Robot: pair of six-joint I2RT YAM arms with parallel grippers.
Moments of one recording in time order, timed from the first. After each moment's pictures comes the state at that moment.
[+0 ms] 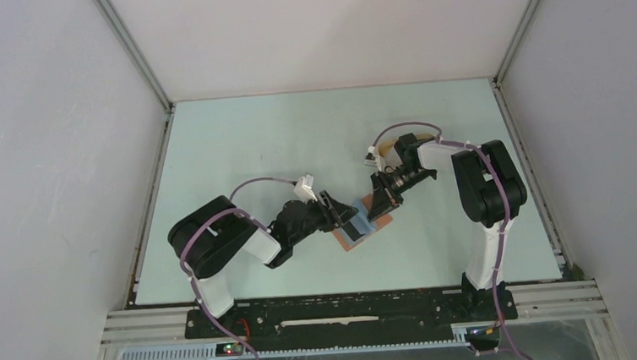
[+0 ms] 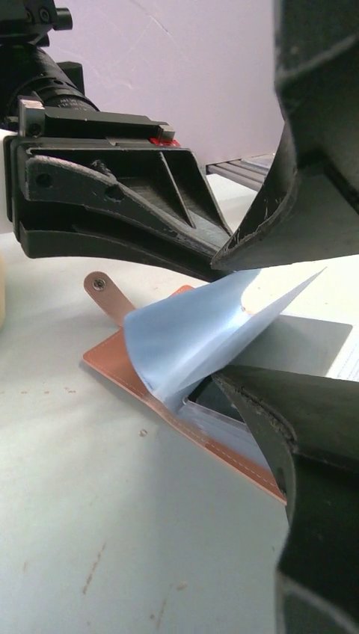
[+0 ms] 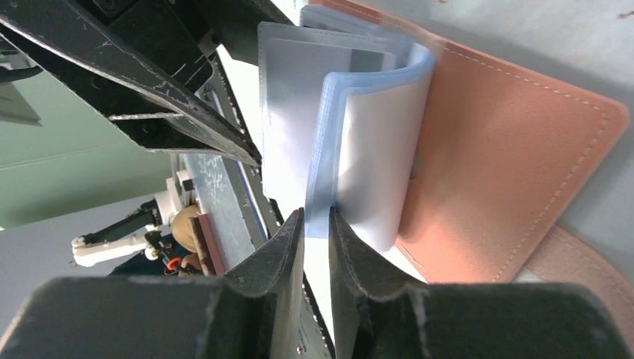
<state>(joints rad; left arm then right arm) -0.80 1.80 0.45 1.10 0.07 -1.00 0.29 1.97 1.17 -0.76 -1.07 -0.25</state>
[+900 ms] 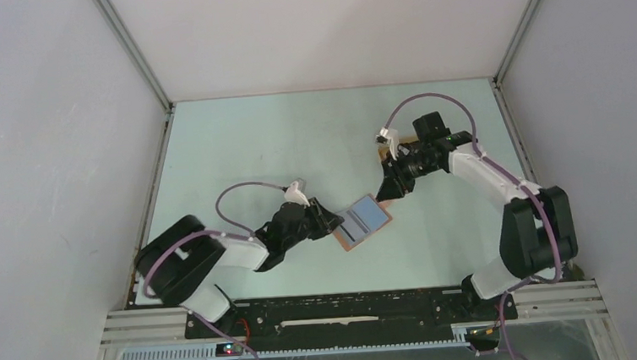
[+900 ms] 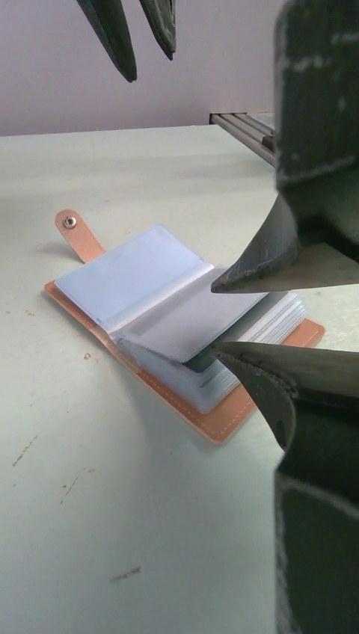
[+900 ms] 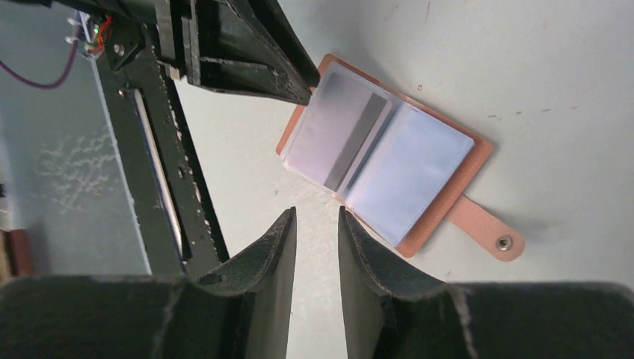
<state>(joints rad) -0.82 1.60 0.39 0.77 -0.01 -1.00 0.27 1.57 1.13 -0.71 -0.90 -0.41</state>
